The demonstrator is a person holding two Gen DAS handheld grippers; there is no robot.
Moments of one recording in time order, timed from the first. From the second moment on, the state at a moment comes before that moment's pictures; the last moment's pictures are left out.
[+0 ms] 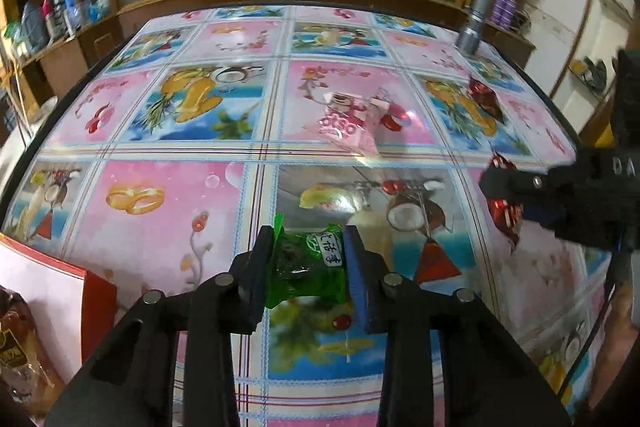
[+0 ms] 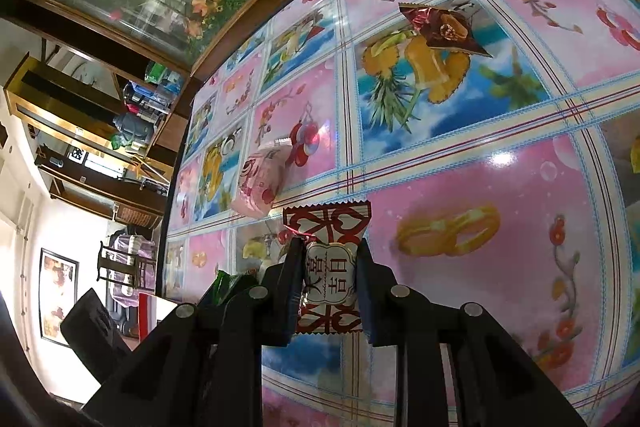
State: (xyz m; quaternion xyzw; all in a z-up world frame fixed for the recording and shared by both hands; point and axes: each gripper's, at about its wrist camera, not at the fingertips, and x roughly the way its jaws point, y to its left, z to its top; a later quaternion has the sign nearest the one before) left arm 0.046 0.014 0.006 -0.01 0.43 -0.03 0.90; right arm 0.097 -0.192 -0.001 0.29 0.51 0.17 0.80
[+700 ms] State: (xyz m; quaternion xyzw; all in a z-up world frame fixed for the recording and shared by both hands) left arm -0.015 0.030 0.019 -0.03 0.42 -0.04 0.91; right arm 0.096 -0.182 -0.001 0.29 0.51 0.19 0.79
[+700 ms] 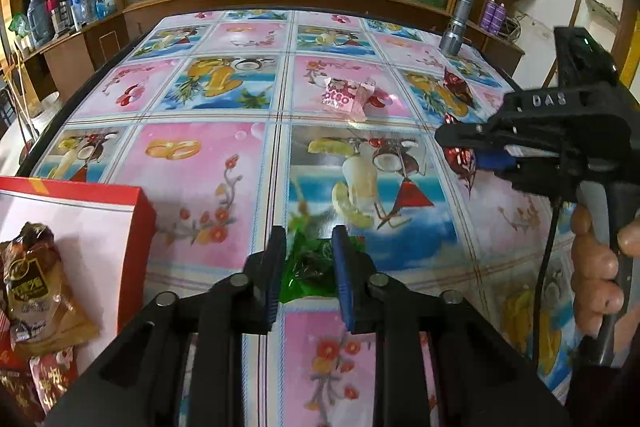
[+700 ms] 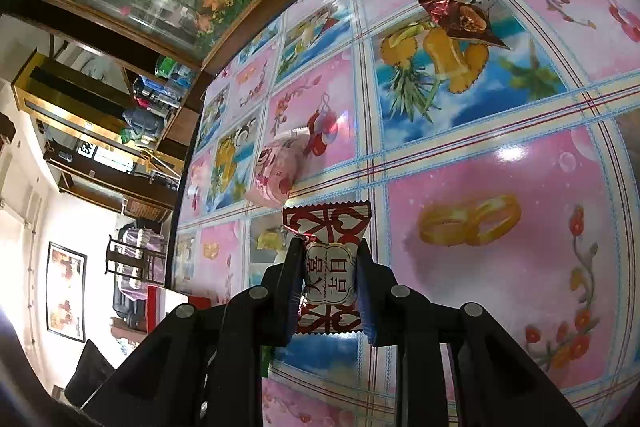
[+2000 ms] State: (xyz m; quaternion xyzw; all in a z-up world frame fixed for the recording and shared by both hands) left arm -0.054 0.004 0.007 0.02 0.43 -0.09 0.90; right arm 0.095 -0.158 0.005 0.19 0.53 0.16 0.81
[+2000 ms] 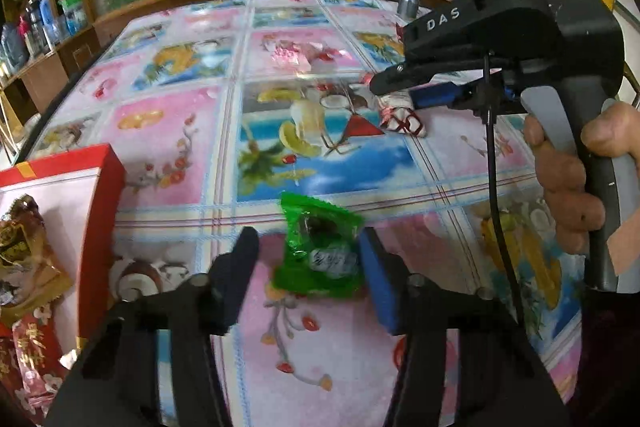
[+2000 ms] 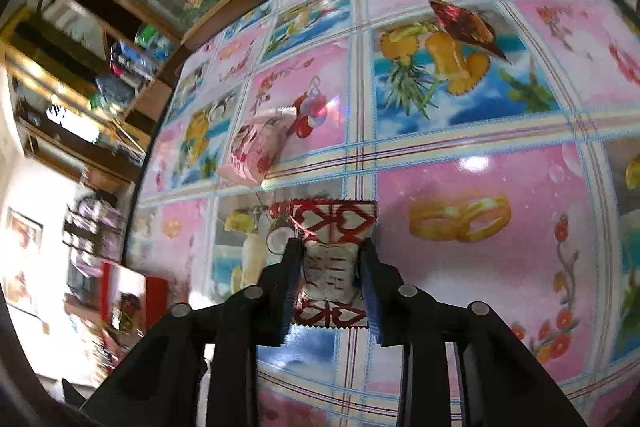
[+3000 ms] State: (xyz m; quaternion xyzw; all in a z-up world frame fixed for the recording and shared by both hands) left arm -0.068 0.031 0.036 -0.01 0.39 -0.07 0.92; right arm 0.069 -0.121 0.023 0.08 0.48 0.17 0.86
